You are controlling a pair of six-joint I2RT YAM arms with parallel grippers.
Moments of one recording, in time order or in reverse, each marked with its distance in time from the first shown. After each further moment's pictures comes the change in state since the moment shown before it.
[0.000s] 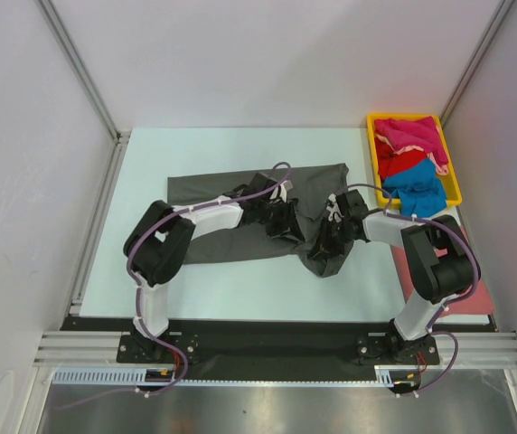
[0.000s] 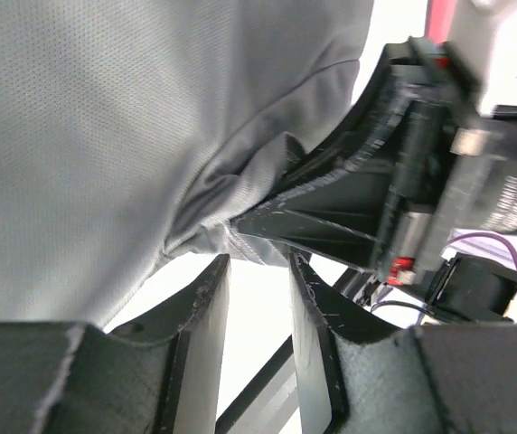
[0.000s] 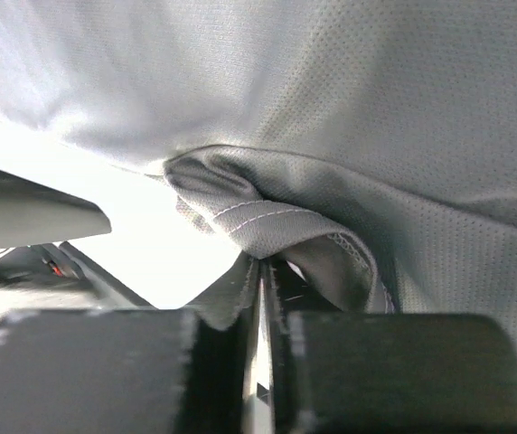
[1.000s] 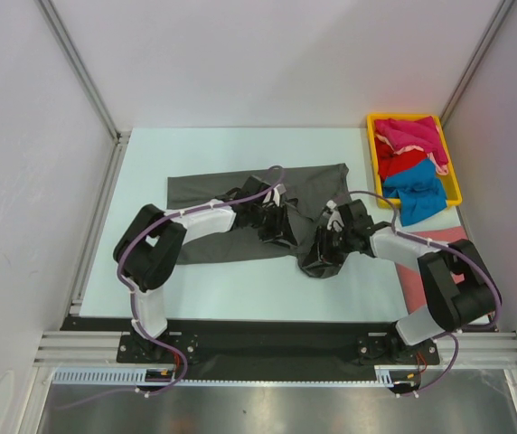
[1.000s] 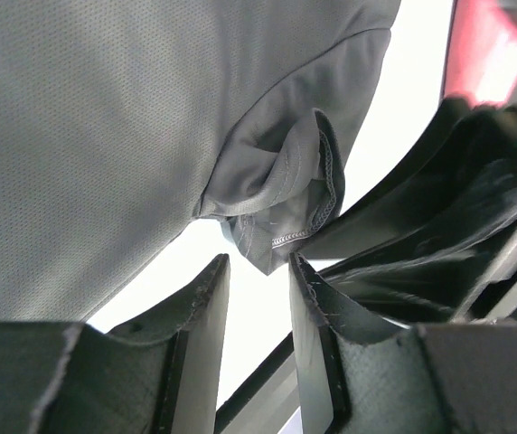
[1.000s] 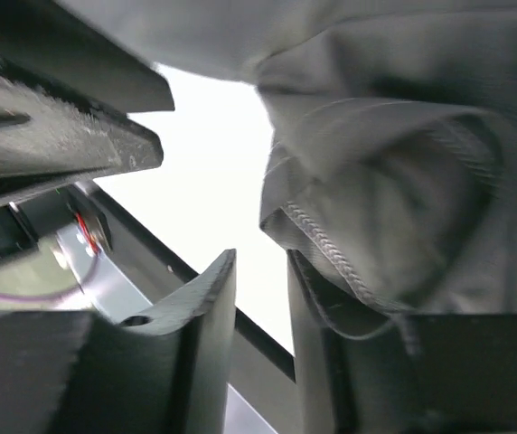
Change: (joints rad) left arm 0.016 -0.089 -0.085 -0.029 -0.026 0.035; right arm 0.073 -0.190 -0.132 0.036 -0.099 0.023
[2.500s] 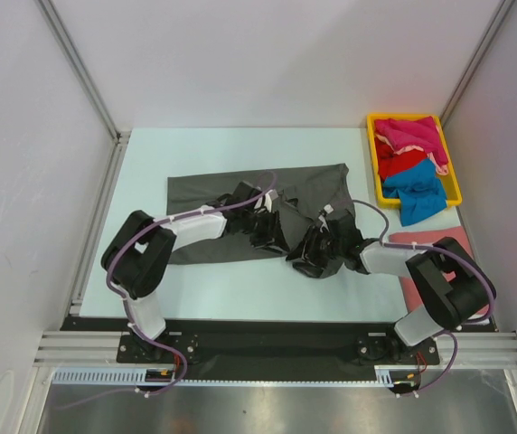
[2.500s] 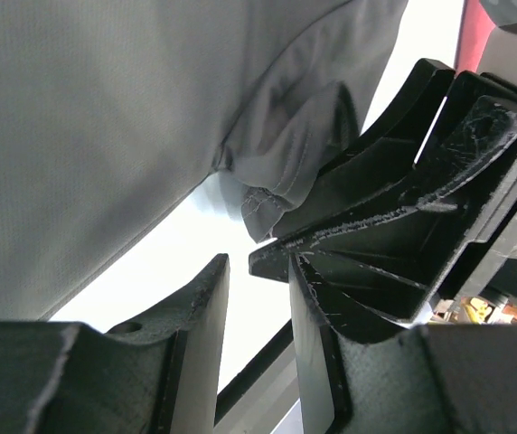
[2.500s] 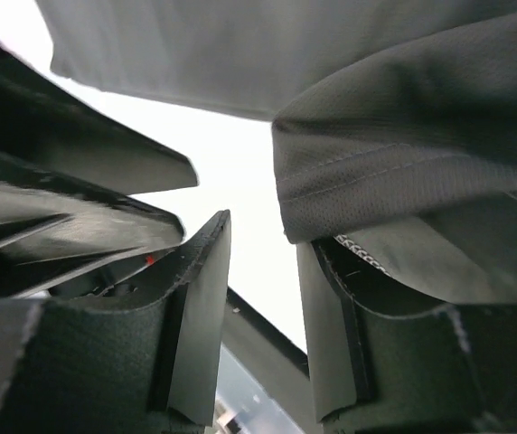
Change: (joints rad) left arm 0.019 -0.084 -0.105 0.006 0.011 0.023; right arm 0.113 0.011 -0.132 0.406 0.195 0.407
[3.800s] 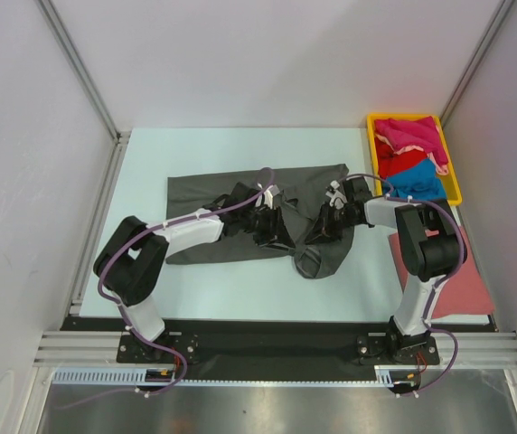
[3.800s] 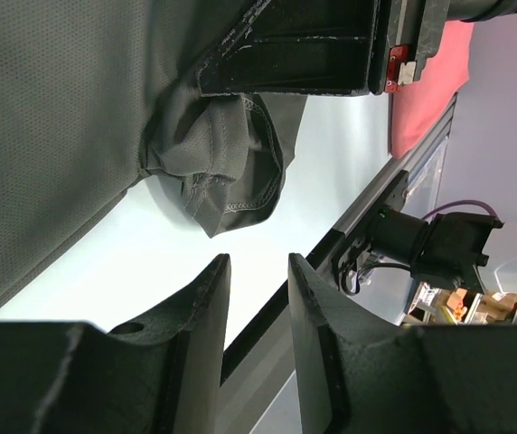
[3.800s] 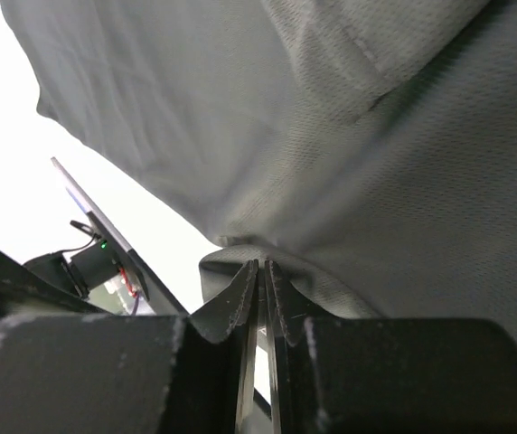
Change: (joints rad) left arm -0.023 -0.069 -0.047 0.099 0.026 -0.087; right arm -0.290 0.353 0.425 -0.417 -0.333 -0.476
